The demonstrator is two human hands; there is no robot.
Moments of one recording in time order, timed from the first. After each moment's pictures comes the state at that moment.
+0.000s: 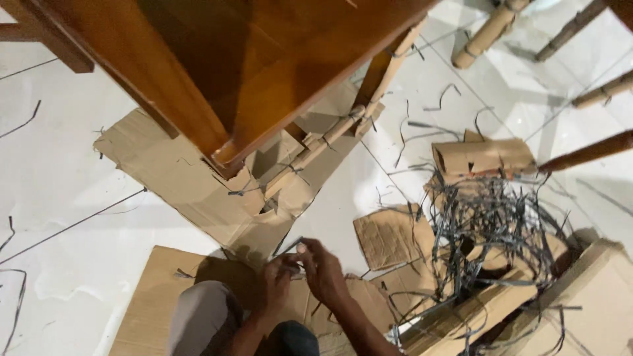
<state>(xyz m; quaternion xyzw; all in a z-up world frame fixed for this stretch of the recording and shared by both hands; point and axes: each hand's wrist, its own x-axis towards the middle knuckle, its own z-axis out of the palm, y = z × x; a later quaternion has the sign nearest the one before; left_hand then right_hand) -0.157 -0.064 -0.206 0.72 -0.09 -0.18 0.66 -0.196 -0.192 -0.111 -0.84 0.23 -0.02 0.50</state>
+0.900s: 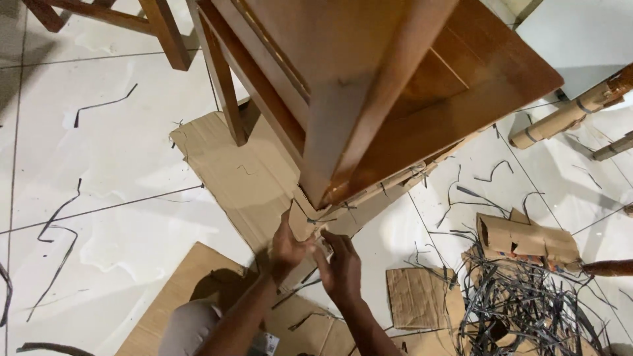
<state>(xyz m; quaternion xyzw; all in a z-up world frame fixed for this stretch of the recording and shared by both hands) -0.013 -0.047 -0.204 0.65 -0.15 -0.03 0.74 -0.092 -0.164 -0.106 -0.91 0.09 -0.15 0.39</state>
